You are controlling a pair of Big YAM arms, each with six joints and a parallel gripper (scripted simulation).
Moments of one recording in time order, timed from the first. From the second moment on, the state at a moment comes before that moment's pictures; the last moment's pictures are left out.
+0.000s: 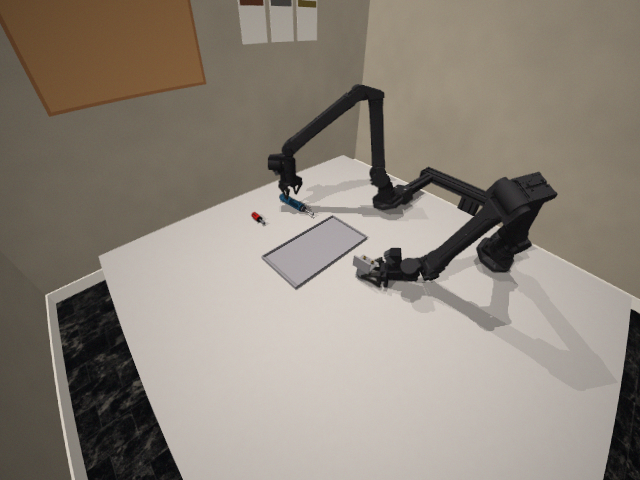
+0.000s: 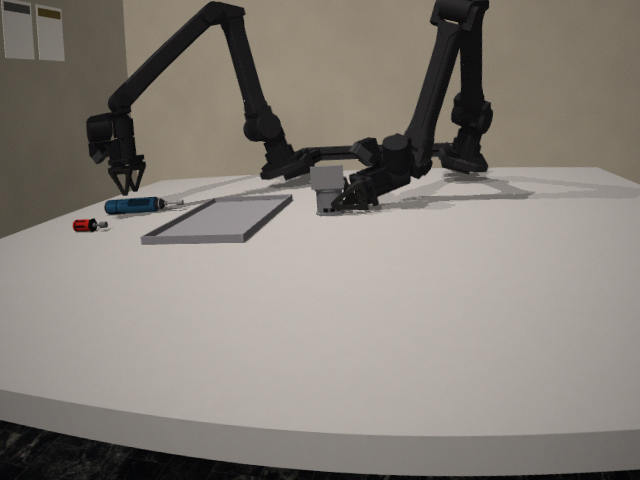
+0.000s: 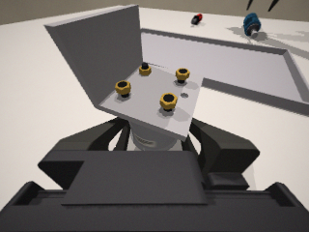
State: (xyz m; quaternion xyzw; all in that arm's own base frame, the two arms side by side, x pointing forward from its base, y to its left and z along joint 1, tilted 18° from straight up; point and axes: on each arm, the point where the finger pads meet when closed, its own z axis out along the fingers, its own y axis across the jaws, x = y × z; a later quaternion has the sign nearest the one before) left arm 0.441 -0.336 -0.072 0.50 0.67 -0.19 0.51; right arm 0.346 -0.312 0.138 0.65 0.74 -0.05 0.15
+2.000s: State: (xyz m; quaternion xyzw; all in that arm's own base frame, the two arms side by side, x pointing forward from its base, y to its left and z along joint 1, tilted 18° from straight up) left arm 0.441 -0.336 -0.072 0.50 0.67 -0.19 0.51; right arm 0.353 -0.323 0.099 0.65 0.74 -0.05 0.15
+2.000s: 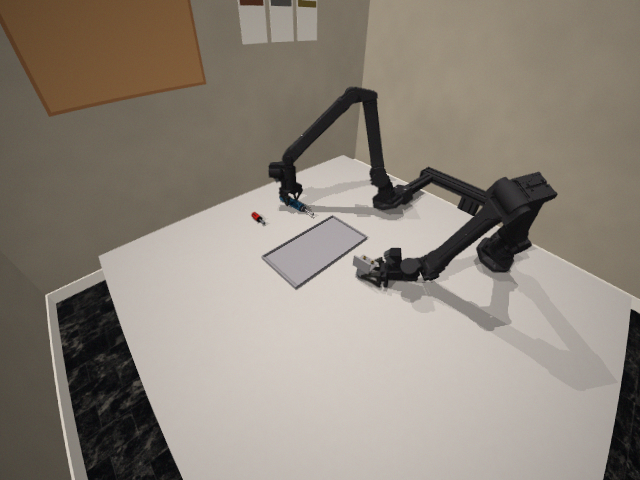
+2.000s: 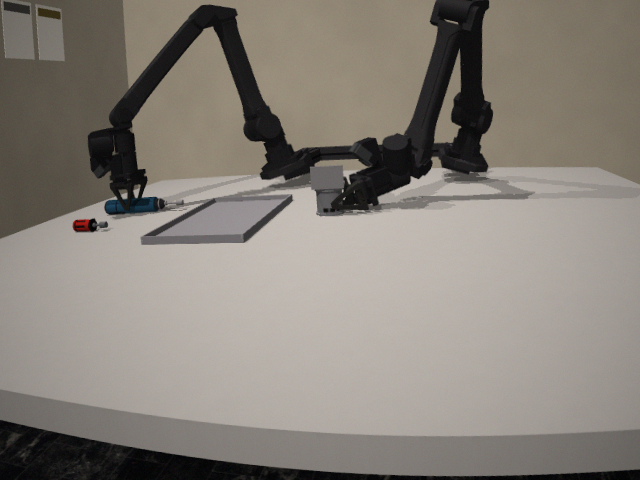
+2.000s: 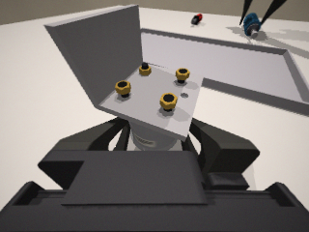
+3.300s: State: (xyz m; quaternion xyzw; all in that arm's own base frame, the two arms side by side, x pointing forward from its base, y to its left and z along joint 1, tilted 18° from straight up) left arm 0.441 -0.336 -0.072 0.50 0.67 -0.19 0.51; right arm 0.351 -0.323 0.098 0.65 0.74 -0.05 0.15
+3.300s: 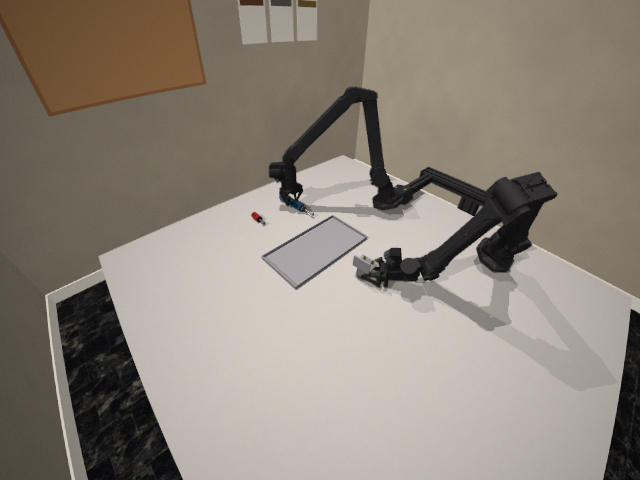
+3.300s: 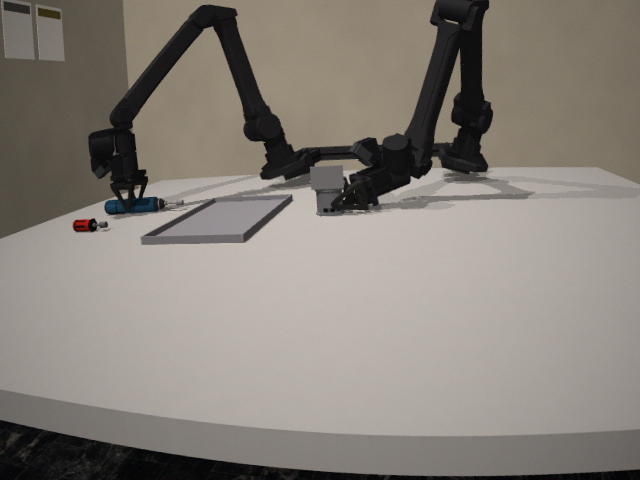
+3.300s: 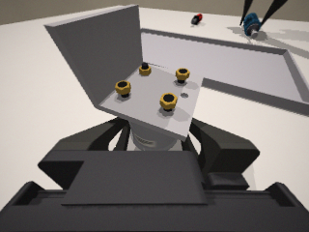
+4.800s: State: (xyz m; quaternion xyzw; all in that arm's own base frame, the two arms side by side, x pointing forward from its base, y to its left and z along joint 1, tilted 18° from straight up) left arm 0.441 -0.336 -0.072 0.50 0.67 -0.19 0.51; right arm 0.351 -0.323 0.098 0.65 0.74 -0.05 0.15
